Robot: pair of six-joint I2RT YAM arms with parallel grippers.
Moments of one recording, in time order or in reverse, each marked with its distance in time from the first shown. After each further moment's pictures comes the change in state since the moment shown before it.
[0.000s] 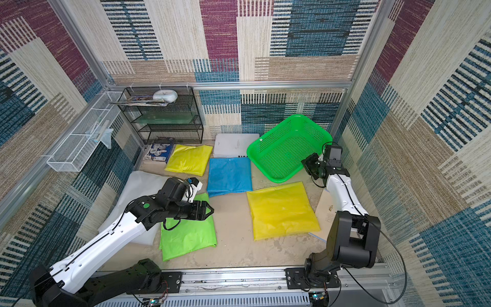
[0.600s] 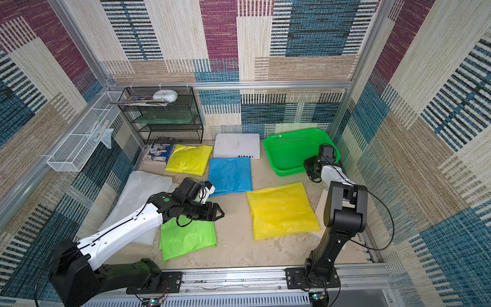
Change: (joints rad) left arm -0.046 0.190 -0.024 0.116 0.132 -0.021; right arm -0.002 0.341 0.121 0.082 0.223 0.196
